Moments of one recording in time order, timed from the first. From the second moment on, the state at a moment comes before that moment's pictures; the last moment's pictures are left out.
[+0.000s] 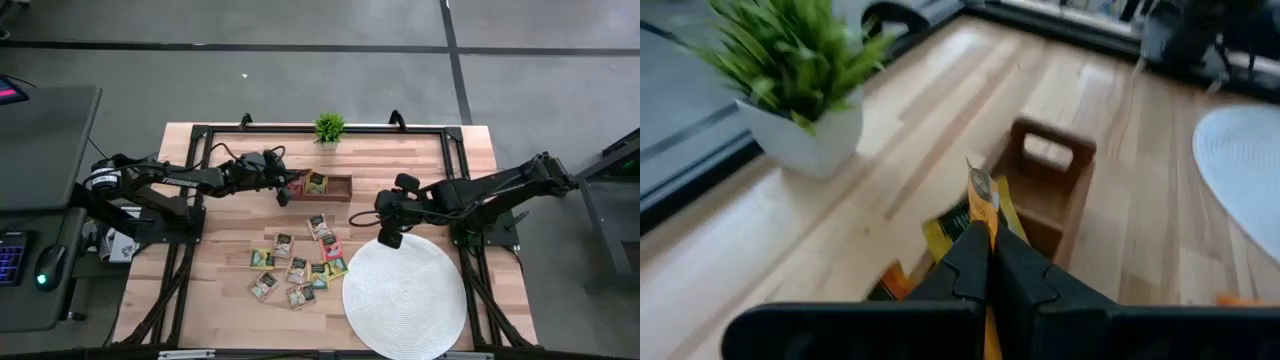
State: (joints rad) left arm 0.31 1.34 0.52 0.45 -0.06 -0.14; right arm 0.25 1.32 1.15 -0.94 0.41 0.47
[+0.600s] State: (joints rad) left arm 0.34 1.34 0.47 0.43 -0.06 -0.16; right arm 0.24 1.32 1.15 -0.91 0.42 0.47
